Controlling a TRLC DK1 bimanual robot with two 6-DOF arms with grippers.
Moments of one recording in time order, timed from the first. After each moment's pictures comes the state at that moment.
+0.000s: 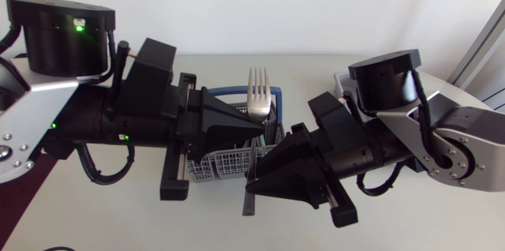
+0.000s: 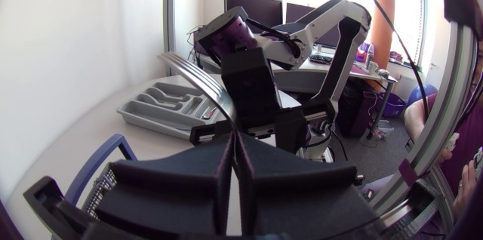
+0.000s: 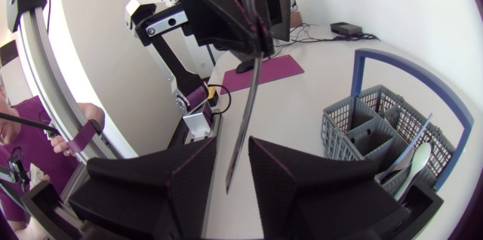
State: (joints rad) left arm -0.63 1.17 0.83 -0.07 0.77 0.26; right arm 0.57 1.26 0.70 -0.10 -1.06 -0.24
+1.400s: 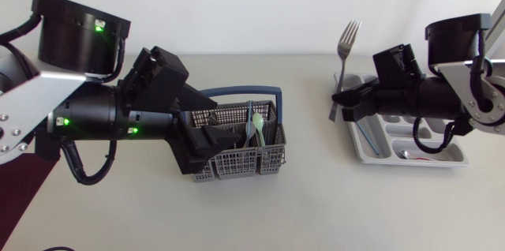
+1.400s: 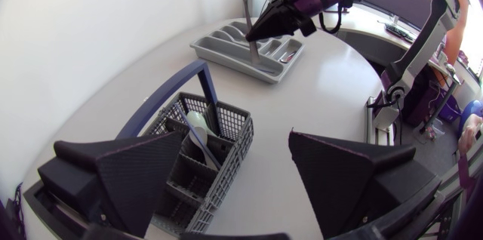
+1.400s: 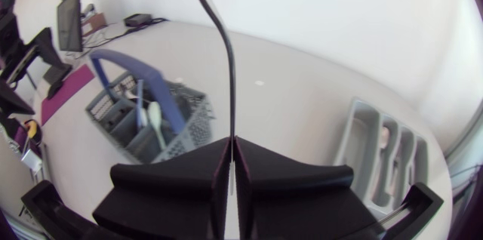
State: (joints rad) left arm -0.62 1.18 0.90 -0.34 0.30 0.29; right arm 0.15 1.27 0.81 -0.17 -0.39 -0.21
